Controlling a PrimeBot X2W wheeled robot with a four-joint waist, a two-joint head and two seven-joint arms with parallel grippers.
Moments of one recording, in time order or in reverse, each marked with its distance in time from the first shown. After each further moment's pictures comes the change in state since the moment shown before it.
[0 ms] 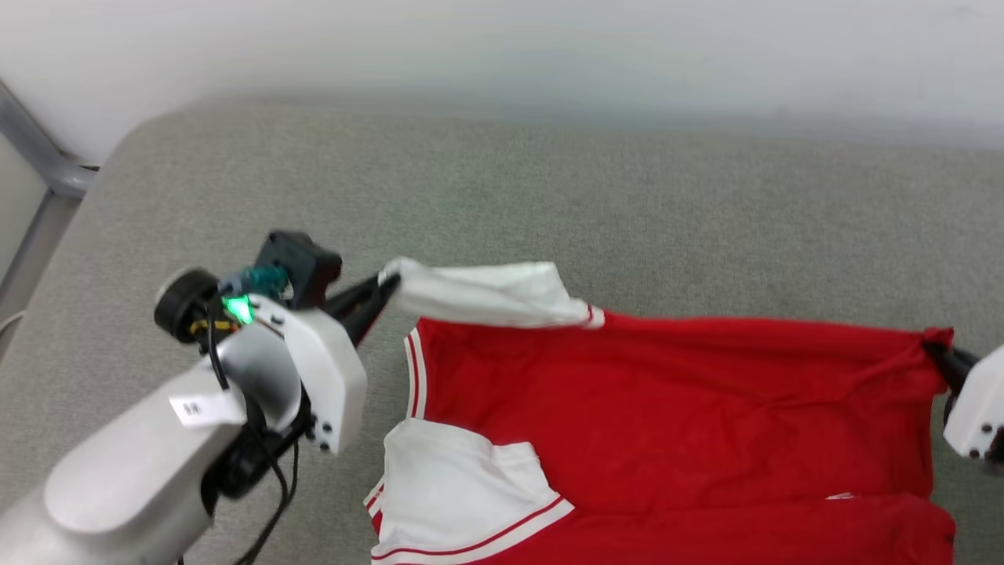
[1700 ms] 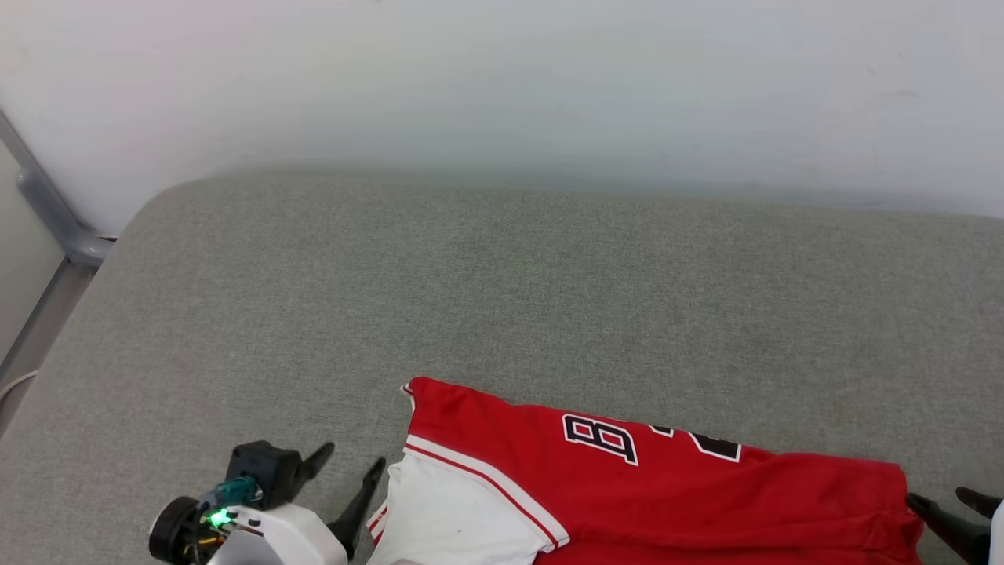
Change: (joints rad) left arm 0.433 0.004 -0.033 0.026 -0.093 0.168 -0.265; right arm 0.417 -0.231 0.105 -0.347 0.226 0.000 0.173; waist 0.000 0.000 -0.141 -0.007
